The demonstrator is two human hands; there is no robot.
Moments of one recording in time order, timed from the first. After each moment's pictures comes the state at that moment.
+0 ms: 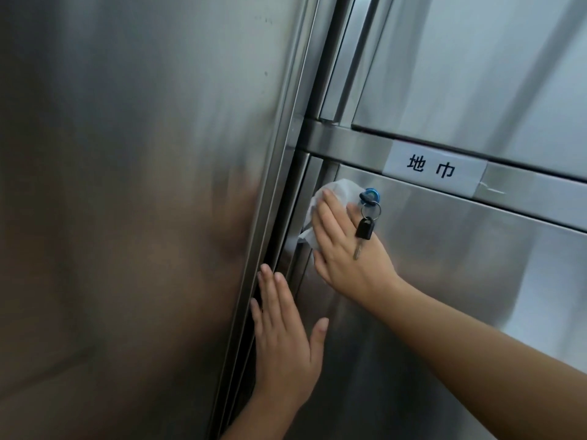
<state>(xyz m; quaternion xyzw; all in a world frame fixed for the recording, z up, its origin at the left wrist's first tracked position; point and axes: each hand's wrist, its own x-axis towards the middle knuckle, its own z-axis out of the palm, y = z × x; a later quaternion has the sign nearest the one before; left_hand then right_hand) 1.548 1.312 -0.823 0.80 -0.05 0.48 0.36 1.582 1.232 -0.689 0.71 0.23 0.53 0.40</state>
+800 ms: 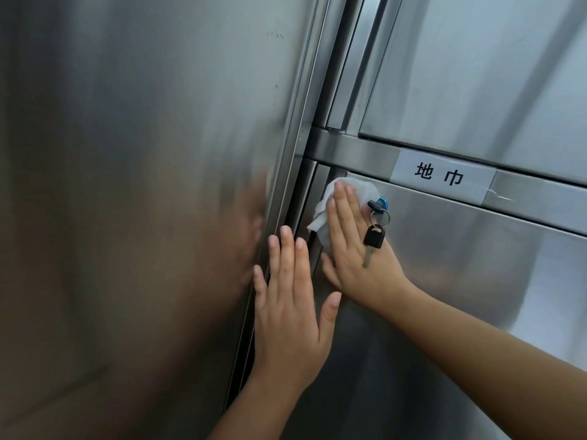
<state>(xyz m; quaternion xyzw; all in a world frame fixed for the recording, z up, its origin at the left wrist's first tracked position) 1.539 1.336 -0.775 0.76 -0.11 0.56 0.32 1.588 1.233 -0.684 0.72 0.24 0.56 0.32</state>
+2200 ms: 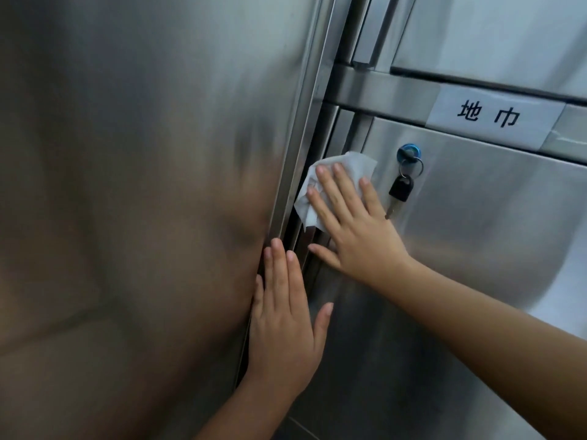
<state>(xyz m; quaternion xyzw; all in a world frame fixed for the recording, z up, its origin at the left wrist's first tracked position) 1.538 1.340 -0.844 0.83 -0.03 0.52 0.22 1.600 1.240 -0.718 0.75 0.22 0.46 0.42</state>
